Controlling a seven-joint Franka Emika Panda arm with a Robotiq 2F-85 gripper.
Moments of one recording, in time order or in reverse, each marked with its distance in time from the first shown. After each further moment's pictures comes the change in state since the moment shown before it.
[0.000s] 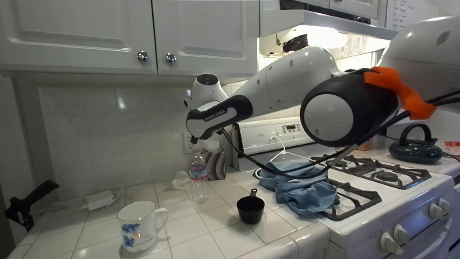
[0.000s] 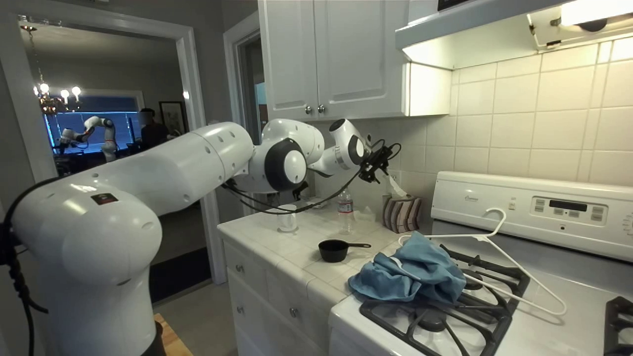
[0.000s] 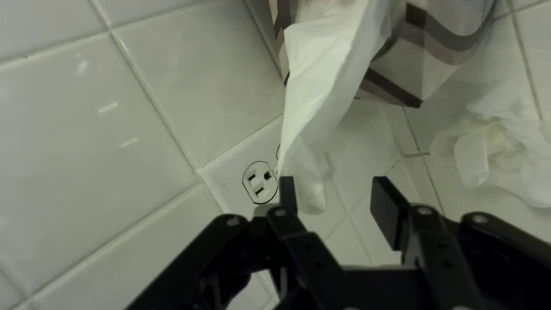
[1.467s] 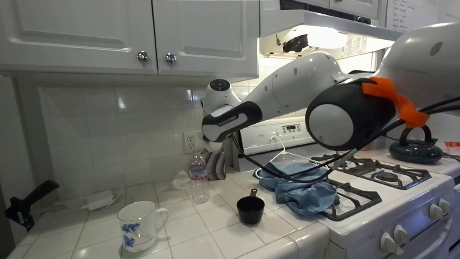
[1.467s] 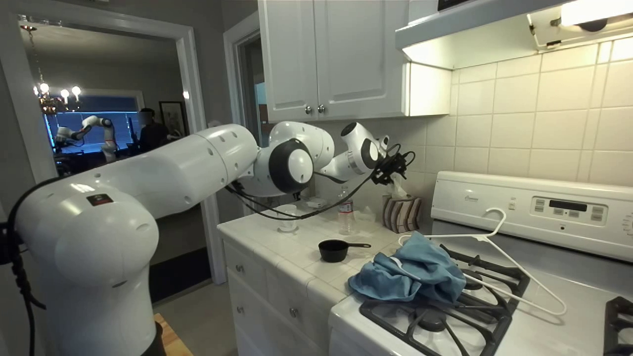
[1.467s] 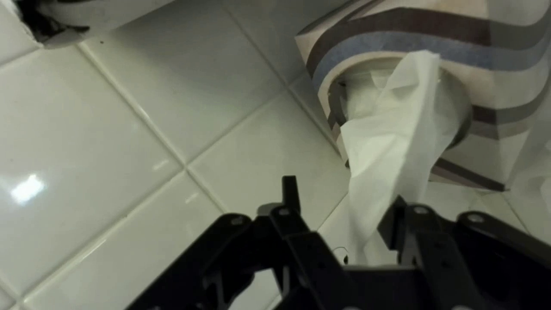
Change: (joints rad) arm -0.049 0.019 -0.084 -0.008 0.017 0.051 0.233
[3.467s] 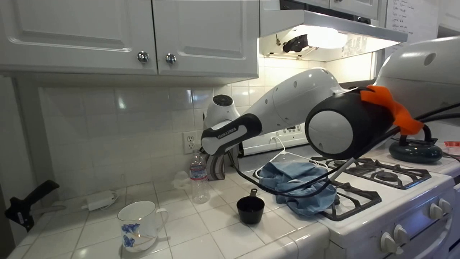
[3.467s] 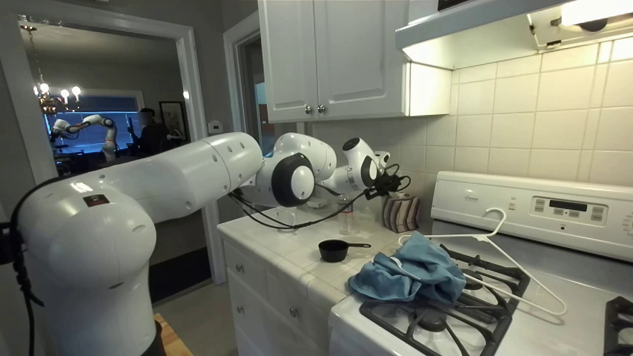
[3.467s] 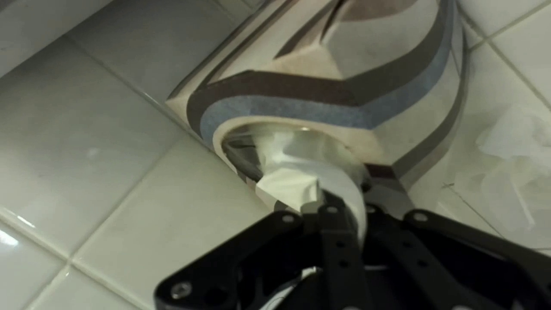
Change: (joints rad) arm -0.030 0.064 0.120 -0.015 0.006 0.059 0.093
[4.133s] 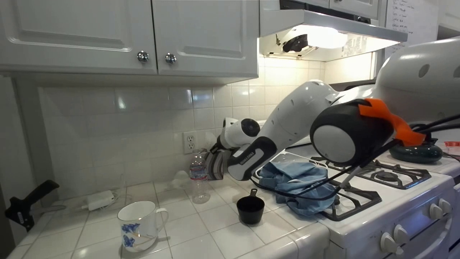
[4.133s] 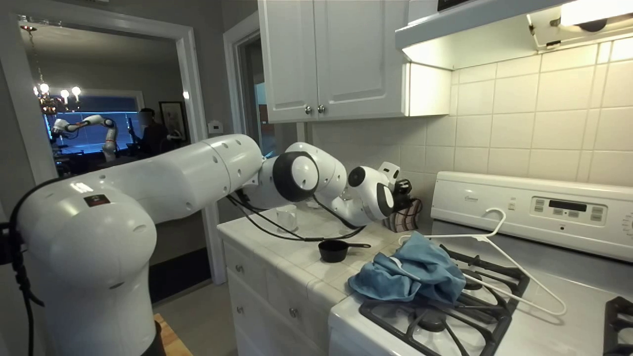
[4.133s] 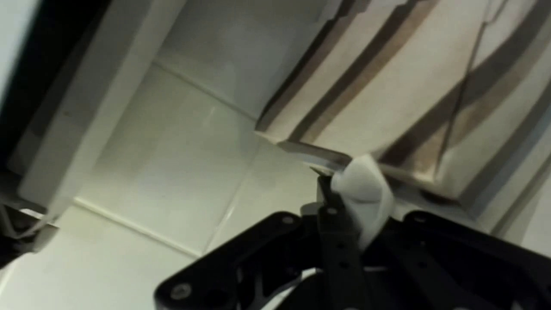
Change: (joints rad) arm 0.008 0.013 -0.249 -0.251 0.033 0.663 0.325
